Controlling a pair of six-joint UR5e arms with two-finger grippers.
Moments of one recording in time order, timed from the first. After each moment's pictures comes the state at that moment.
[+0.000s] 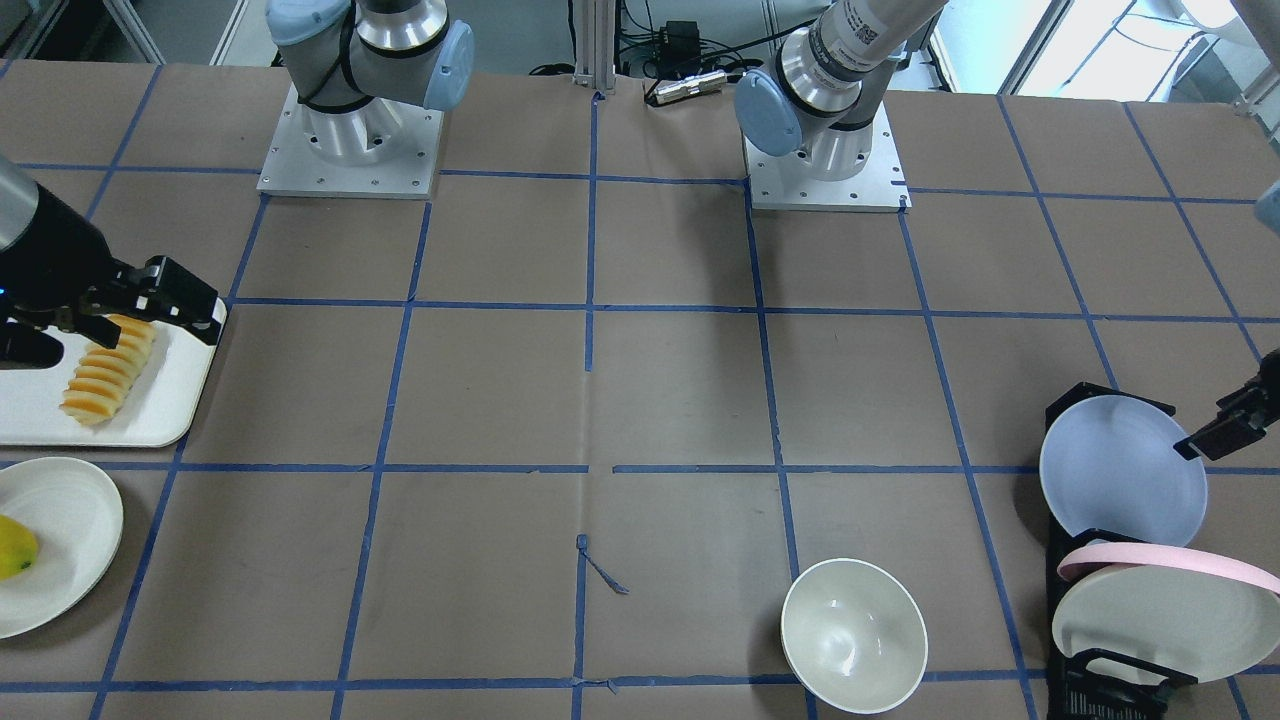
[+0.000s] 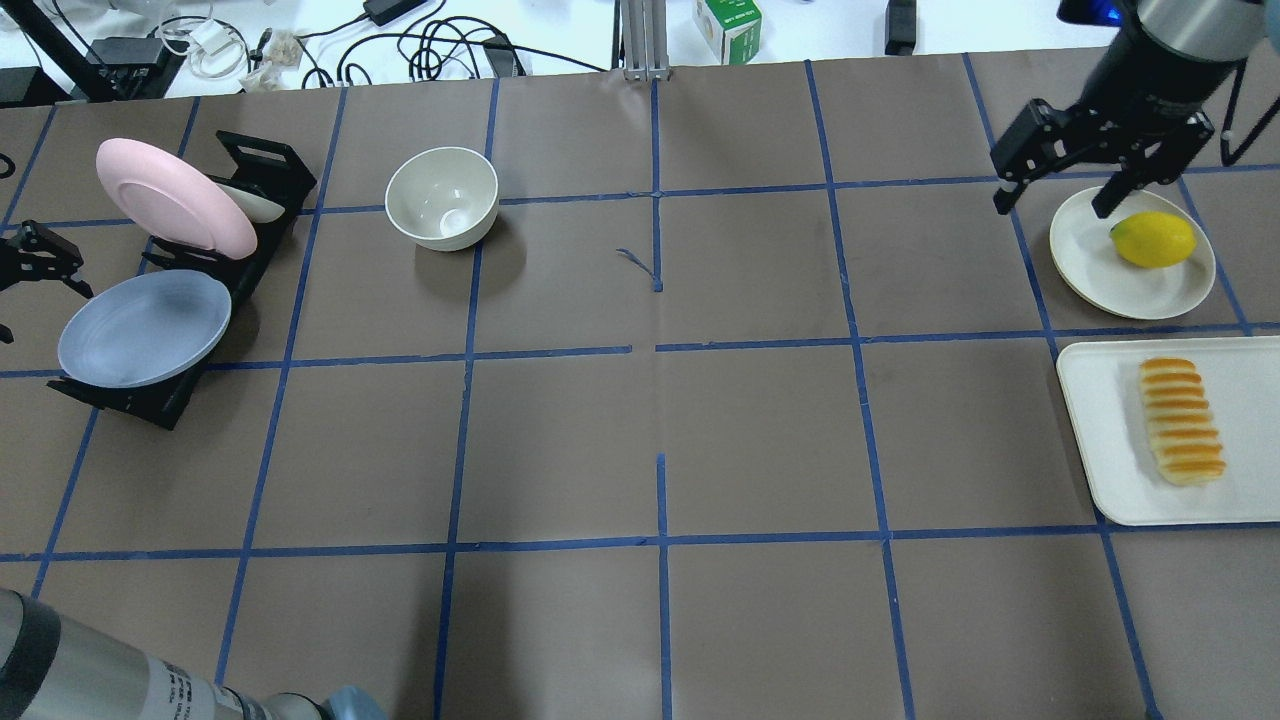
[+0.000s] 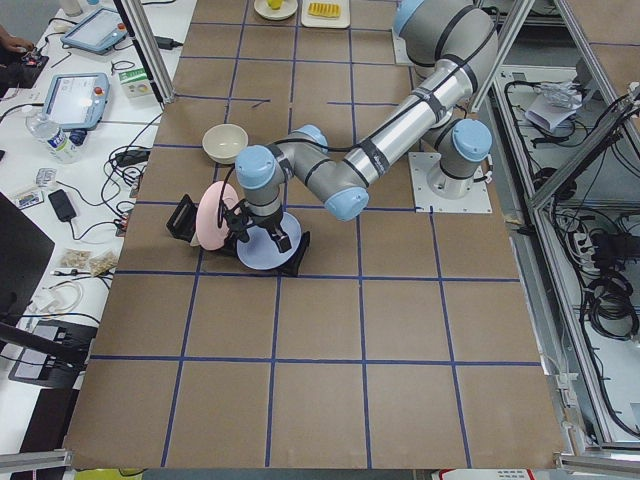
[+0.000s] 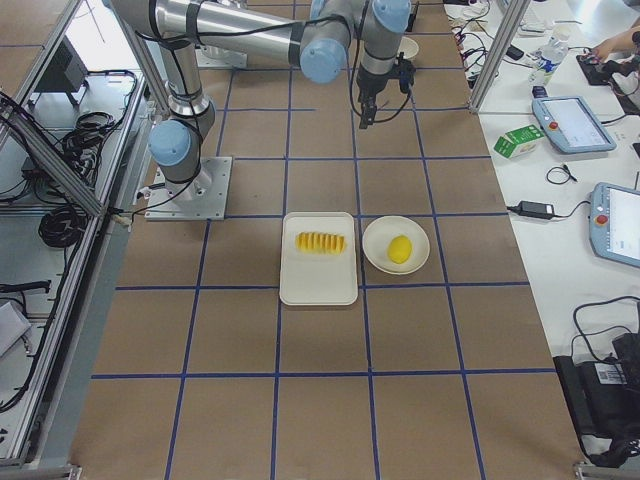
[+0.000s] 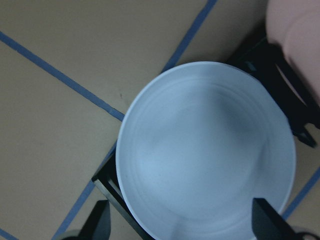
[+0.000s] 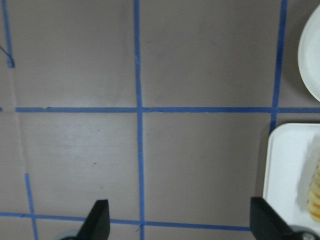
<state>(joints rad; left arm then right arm) -0.85 -2.02 -1.54 -1.20 1.58 0.10 1.27 -1.42 1.57 -1.58 -1.50 -0.29</state>
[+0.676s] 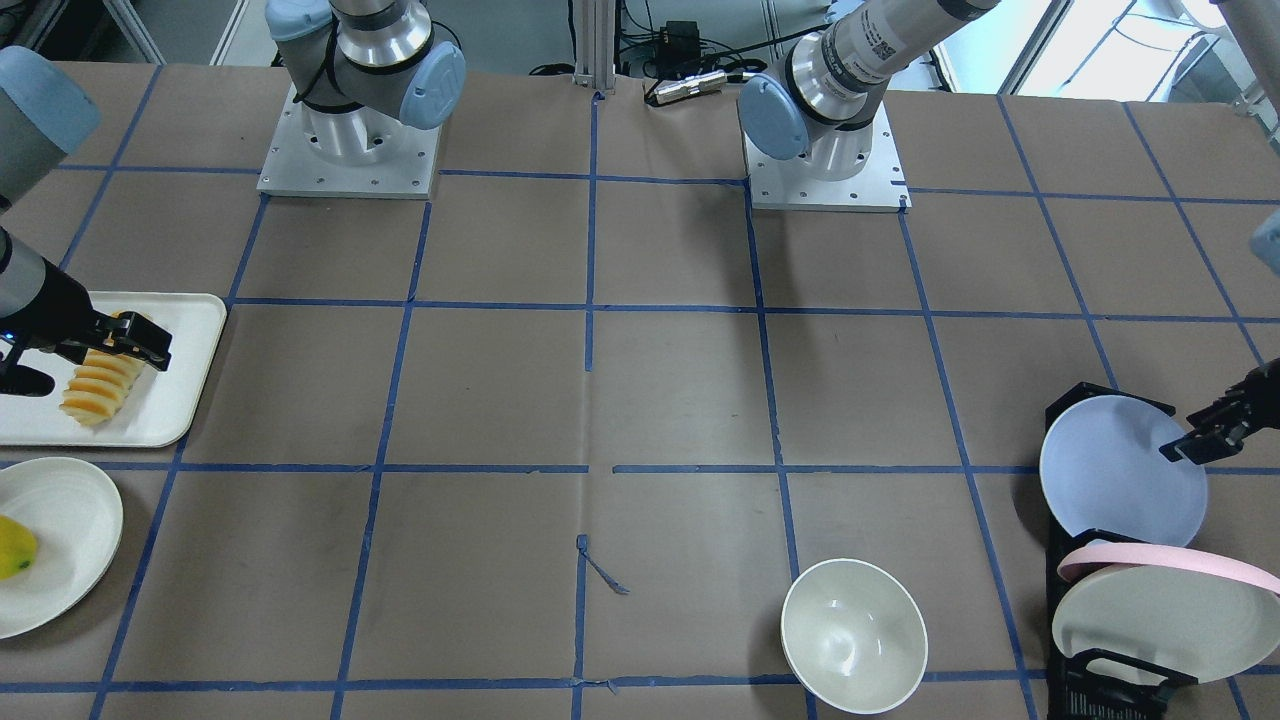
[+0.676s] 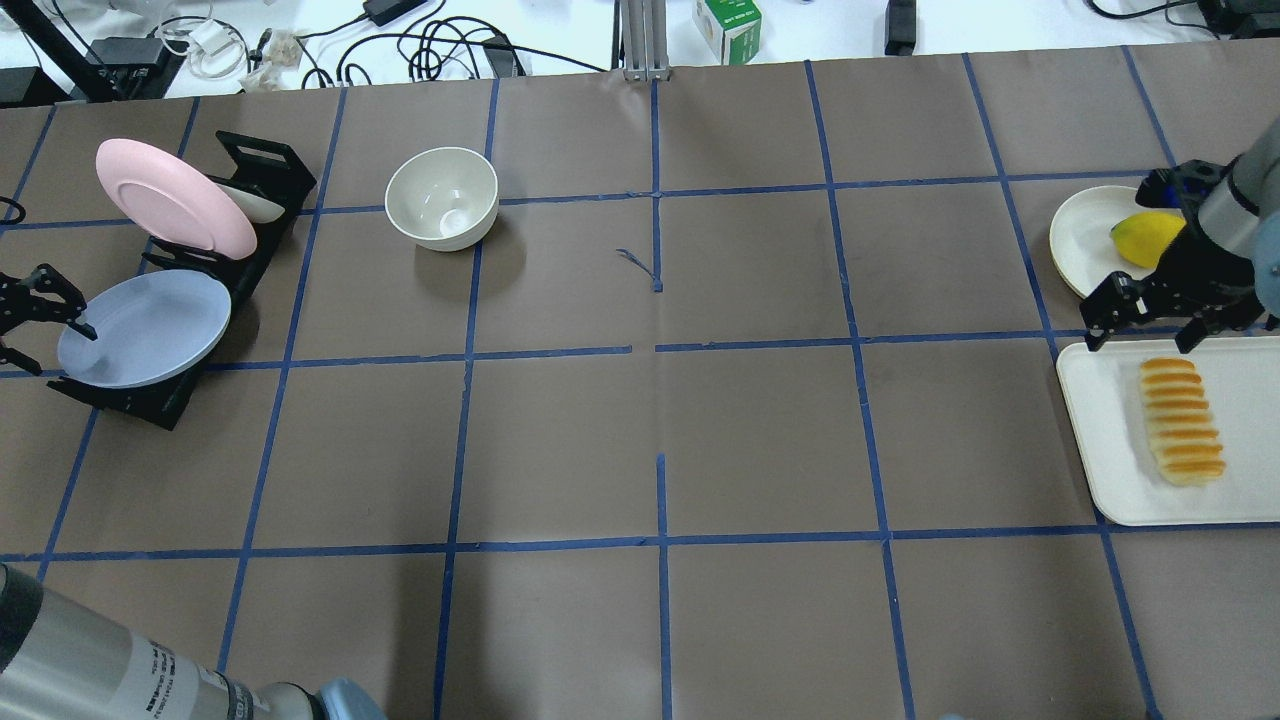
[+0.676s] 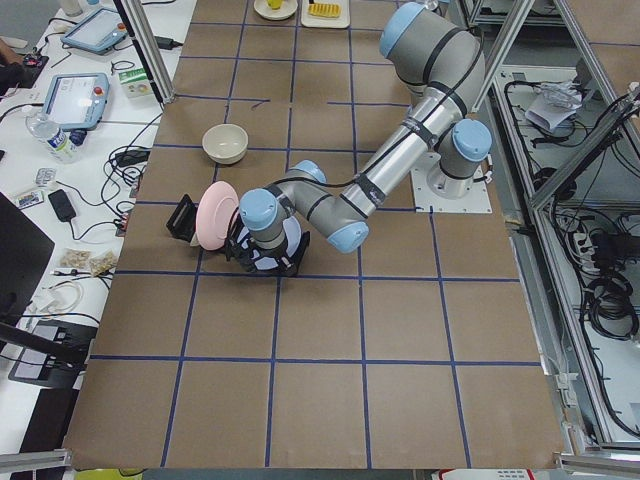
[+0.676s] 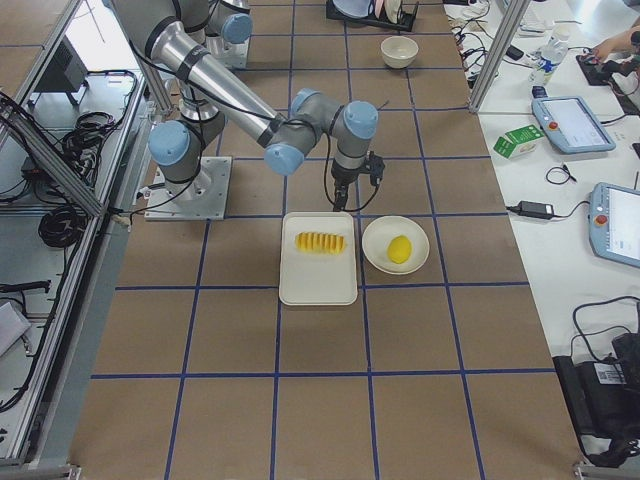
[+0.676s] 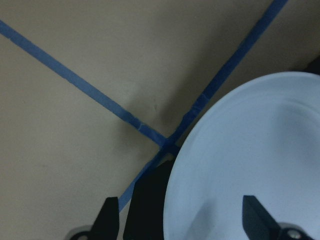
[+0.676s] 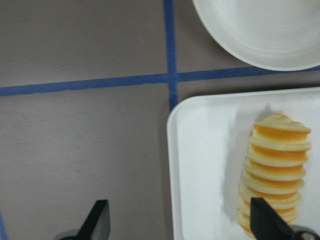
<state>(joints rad) -0.81 -2.08 -1.54 -1.19 1.56 0.10 1.04 -1.40 1.96 -2.04 -1.65 -0.46</state>
